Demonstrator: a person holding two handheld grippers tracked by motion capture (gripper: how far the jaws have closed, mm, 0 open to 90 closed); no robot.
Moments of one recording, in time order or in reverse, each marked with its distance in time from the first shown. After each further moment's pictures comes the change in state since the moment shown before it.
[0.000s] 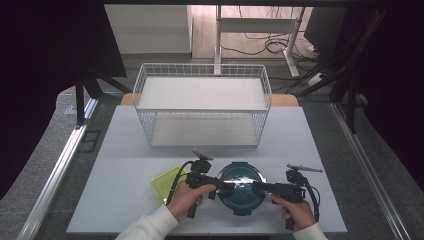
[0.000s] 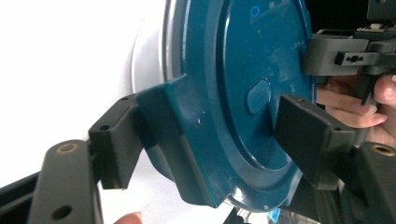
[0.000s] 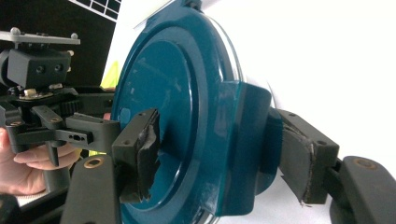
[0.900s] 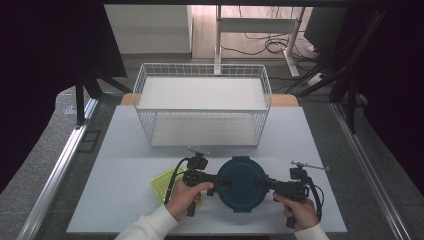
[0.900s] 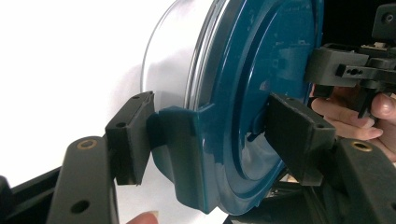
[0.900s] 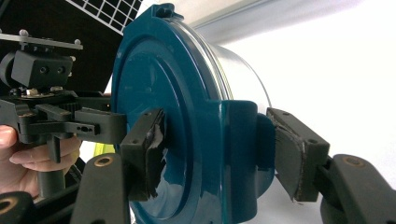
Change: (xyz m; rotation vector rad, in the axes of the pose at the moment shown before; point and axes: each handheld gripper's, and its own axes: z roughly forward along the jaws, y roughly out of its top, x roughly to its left) left arm -0.012 0.003 -0.019 -0.105 0.006 0.041; right arm 0.022 0.003 -0.015 -0.103 -0.013 -0.121
